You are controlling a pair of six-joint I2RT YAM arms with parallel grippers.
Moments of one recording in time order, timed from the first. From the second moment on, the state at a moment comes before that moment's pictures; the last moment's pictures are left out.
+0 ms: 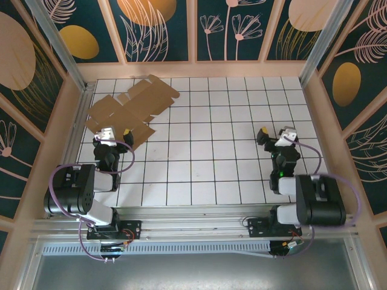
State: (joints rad) left arm 0.02 1.51 0.22 1.15 -0.06 -0.10; right arm -0.02 1.27 0.16 1.07 0.05 0.17
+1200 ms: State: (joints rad) left arm 0.12 1.53 0.74 -0.25 0.04 -1.40; right arm 0.74 1.51 1.03 -0.04 -0.23 0.42
